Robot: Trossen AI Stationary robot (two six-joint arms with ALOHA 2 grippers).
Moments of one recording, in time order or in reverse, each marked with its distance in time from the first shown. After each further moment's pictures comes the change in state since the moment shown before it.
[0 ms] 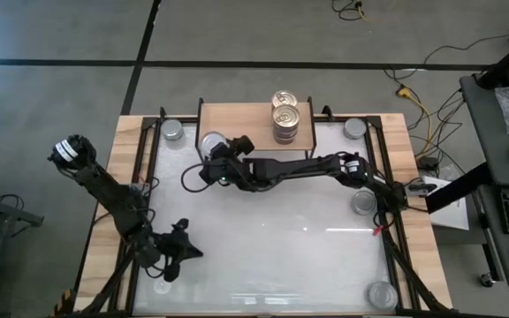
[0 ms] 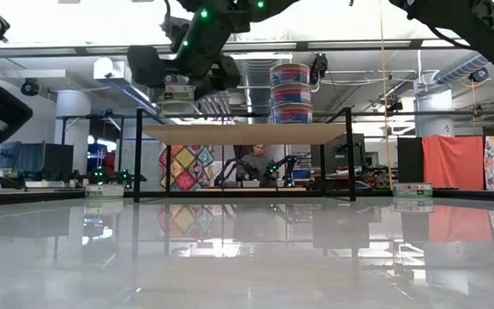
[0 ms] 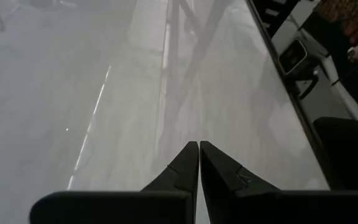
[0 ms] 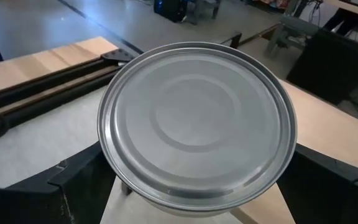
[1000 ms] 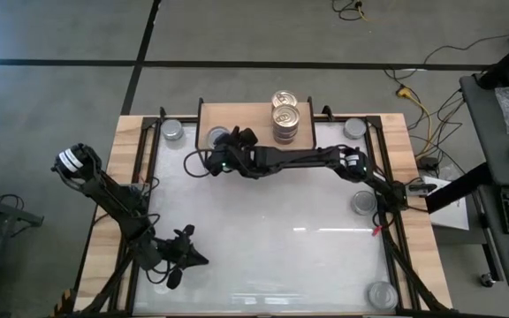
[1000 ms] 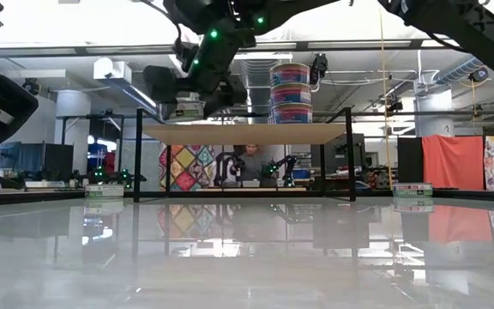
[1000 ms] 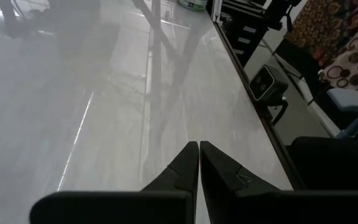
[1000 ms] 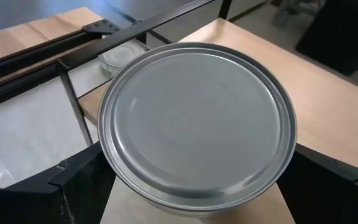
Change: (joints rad) left arm 0.000 0.151 0.000 0.322 -0.016 0.113; right arm -0.081 -0.001 0.000 -0.103 -0.126 0.079
